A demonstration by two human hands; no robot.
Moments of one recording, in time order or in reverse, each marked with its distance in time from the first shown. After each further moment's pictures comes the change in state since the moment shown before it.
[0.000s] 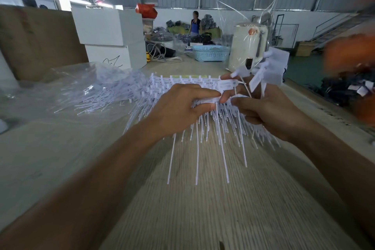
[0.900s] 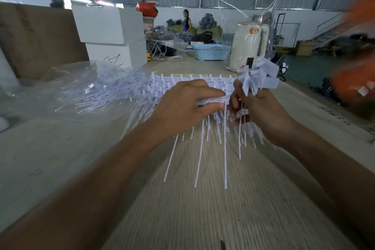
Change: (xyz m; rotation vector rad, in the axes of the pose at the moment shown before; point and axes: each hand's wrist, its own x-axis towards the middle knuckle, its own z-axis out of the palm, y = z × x) left_hand 0.000 0.012 0.000 0.017 0.022 0.030; right_hand 0.003 0.004 0.021 -0.127 0.227 0.129
